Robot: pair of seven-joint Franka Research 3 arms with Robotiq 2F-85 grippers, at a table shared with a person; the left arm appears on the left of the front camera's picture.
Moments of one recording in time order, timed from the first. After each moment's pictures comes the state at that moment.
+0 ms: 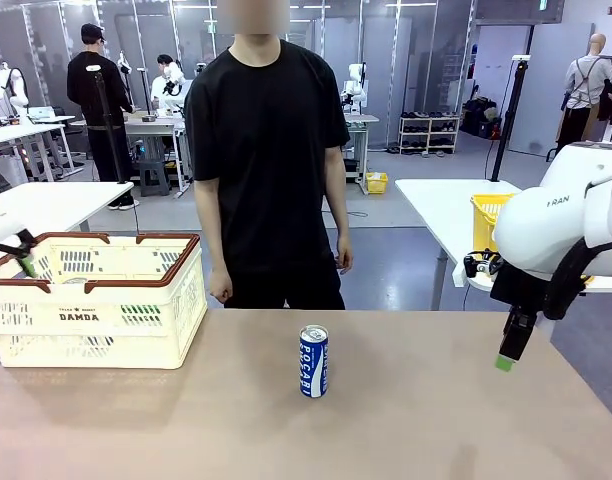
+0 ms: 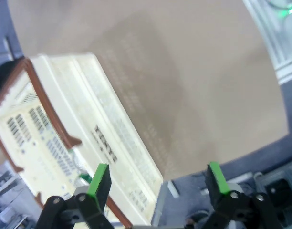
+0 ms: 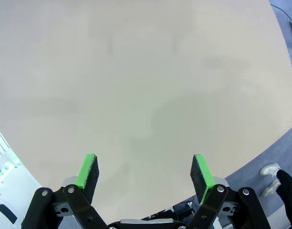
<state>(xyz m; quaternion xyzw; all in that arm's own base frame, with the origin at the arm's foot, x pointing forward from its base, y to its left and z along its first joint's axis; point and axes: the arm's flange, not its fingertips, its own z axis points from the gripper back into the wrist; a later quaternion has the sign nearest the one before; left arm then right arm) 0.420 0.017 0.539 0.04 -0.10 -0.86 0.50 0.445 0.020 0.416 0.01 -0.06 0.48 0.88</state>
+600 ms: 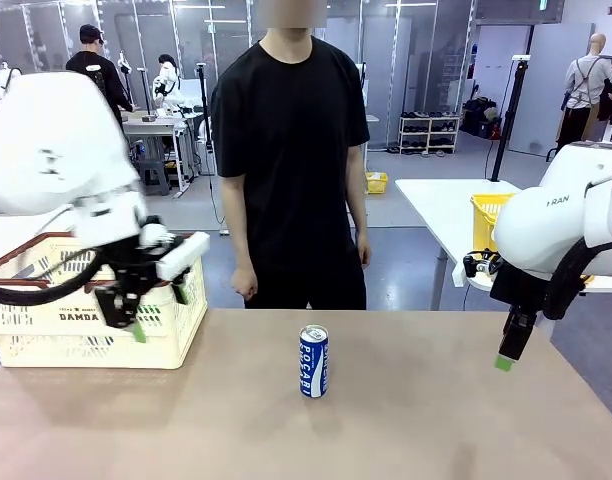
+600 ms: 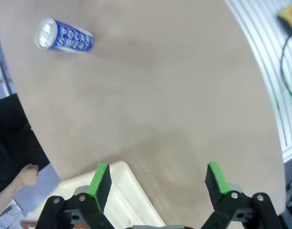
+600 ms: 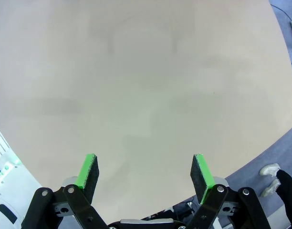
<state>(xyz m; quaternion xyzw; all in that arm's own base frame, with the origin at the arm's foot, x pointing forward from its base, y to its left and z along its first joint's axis) 0.419 -0.222 0.503 -0.01 -0.10 -0.86 0.51 0.445 0.020 0.416 0.01 -0.06 0.48 0.88</state>
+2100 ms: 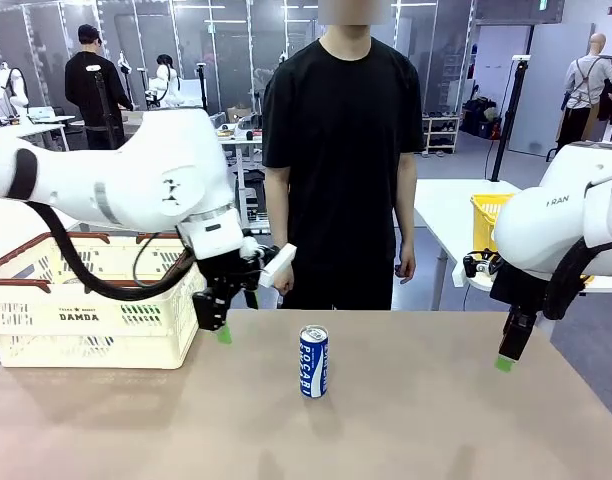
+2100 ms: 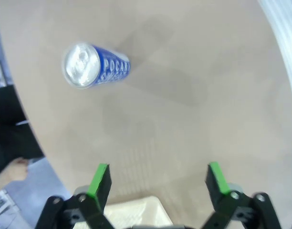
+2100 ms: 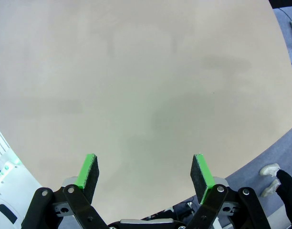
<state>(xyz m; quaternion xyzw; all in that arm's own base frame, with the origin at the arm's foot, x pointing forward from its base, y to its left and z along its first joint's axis) 0.465 -0.324 0.467 -0.01 -0.09 -0.85 0.52 0.445 0.020 0.416 0.01 -0.06 0.48 0.88</state>
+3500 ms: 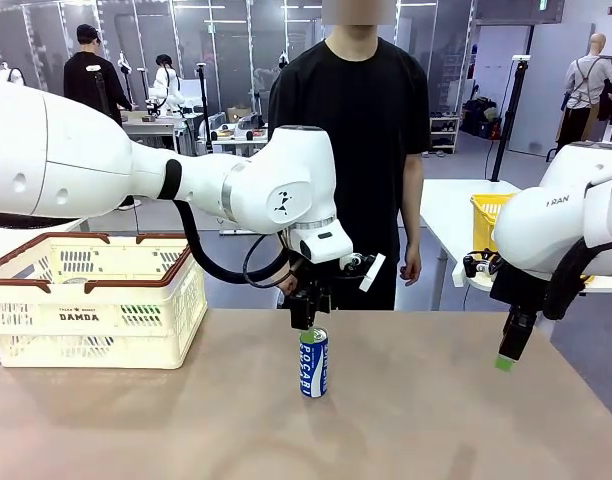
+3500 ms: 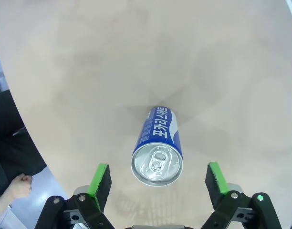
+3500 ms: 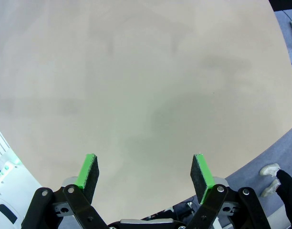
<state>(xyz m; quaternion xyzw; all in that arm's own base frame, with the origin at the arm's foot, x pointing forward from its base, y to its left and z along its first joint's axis) 0.510 -0.462 0.437 0.00 -0.04 -0.83 0.55 0.445 0.020 0.416 0.01 -0.06 0.48 0.88</state>
